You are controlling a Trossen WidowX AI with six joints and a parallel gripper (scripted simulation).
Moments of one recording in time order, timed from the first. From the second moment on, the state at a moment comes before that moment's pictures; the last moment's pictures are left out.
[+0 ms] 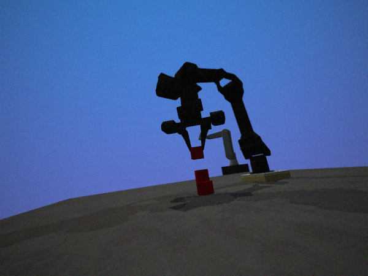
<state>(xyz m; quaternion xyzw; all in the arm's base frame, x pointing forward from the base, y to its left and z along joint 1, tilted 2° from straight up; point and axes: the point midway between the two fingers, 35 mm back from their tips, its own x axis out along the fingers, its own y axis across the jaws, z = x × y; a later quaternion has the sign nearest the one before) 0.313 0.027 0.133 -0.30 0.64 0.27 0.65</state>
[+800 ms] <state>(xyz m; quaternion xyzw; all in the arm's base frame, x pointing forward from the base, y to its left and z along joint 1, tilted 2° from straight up) 0.312 0.044 0.118 -0.41 0.58 0.39 0.59</state>
